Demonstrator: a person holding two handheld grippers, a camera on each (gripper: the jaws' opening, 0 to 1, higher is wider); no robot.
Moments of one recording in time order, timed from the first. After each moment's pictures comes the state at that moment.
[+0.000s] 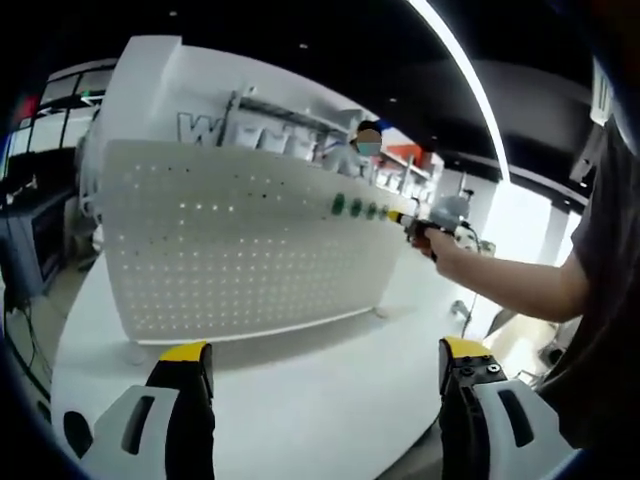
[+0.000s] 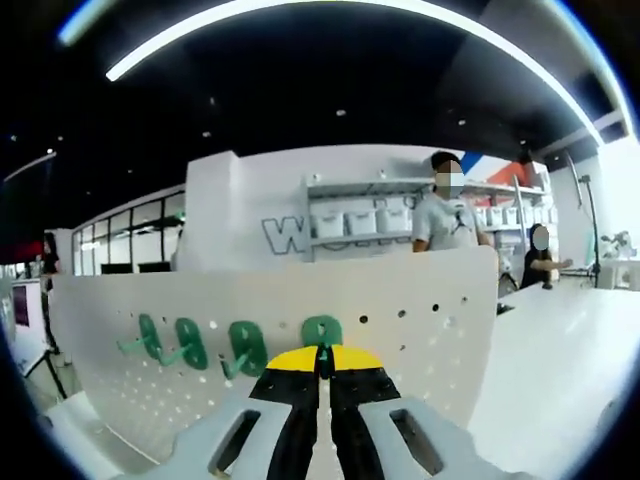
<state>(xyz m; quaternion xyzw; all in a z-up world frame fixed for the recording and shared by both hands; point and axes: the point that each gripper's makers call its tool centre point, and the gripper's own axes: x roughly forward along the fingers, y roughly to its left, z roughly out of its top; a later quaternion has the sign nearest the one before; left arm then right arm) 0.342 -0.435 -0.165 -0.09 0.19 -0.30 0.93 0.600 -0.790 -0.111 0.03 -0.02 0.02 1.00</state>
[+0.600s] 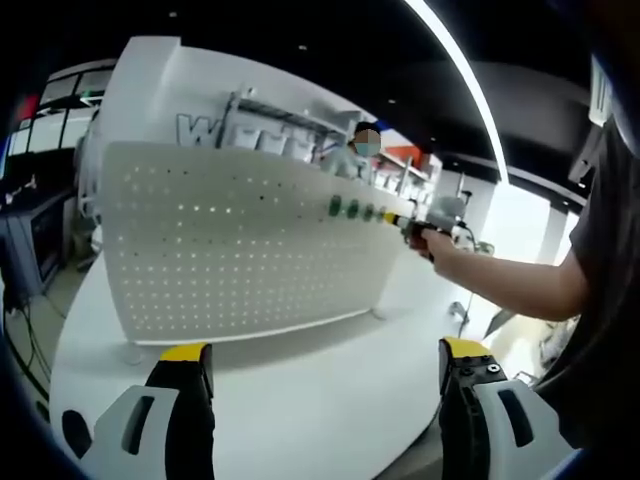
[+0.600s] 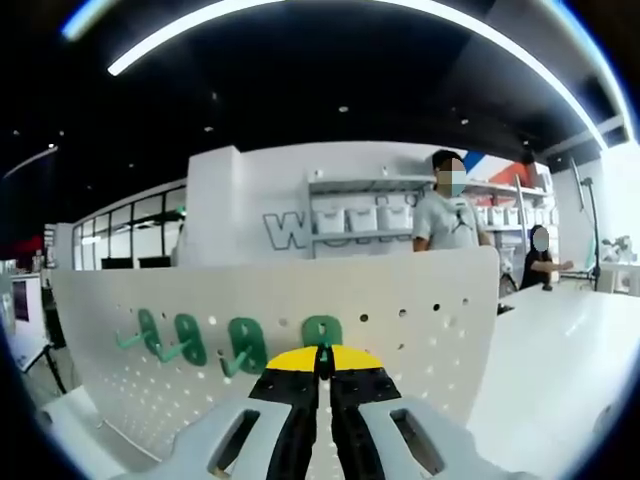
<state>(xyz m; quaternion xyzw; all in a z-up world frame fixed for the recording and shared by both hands) 0.339 -0.436 -0.162 -0.09 0.18 -0.30 0.93 0.600 -0.791 -0.110 0.02 0.00 0.03 1.00</state>
